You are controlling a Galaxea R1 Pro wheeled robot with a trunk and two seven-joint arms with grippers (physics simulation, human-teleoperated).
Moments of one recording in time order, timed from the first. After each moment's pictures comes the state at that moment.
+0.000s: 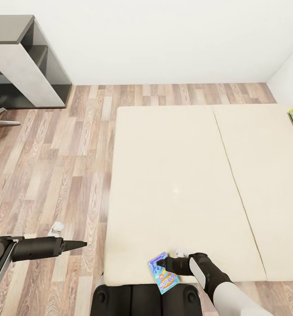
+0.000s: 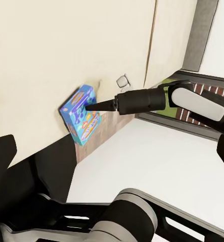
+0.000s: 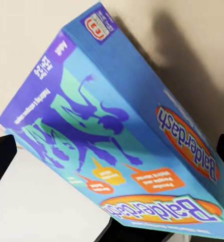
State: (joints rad) left arm -0.36 0.37 0.20 -1.33 -0.01 1.01 -1.48; right arm -0.64 0.09 -0.04 -0.40 -0.16 0.55 0.32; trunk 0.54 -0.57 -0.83
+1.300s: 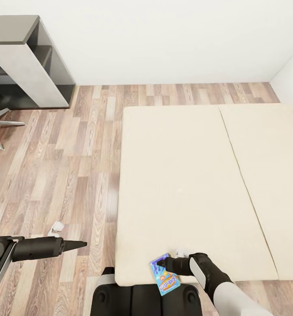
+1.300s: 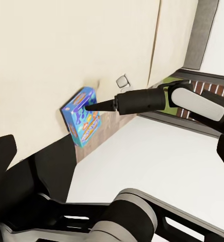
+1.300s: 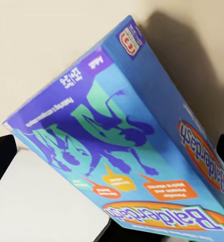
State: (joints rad) left arm -0.36 0.37 0.20 -1.33 0.00 1.01 -1.48; right arm -0.64 0.09 -0.04 -0.40 -0.16 0.55 0.32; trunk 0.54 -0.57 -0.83
